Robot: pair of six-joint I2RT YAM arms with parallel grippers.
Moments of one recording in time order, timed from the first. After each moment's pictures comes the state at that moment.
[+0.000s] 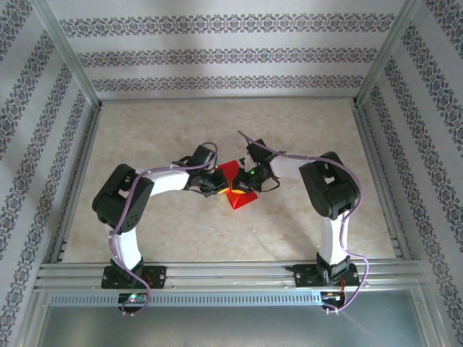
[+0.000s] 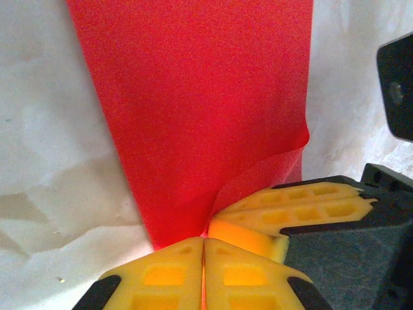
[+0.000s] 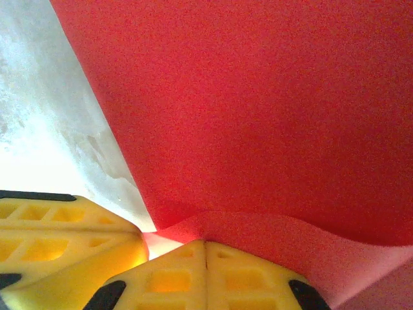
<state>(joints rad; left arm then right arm) -0.53 1.85 1.03 -0.18 0.43 -0.95 0.49 1.99 1.15 -0.36 -0.65 0.65</state>
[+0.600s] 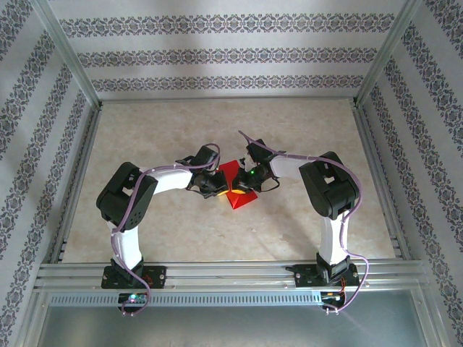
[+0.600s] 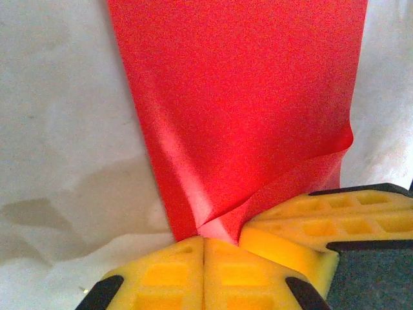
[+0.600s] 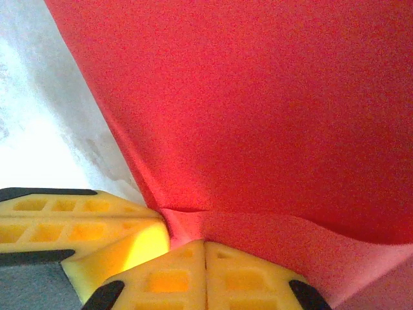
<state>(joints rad) -0.54 1.89 1.07 -0.26 0.39 -0.92 0.49 1.99 1.15 -0.37 -0.65 0.68</state>
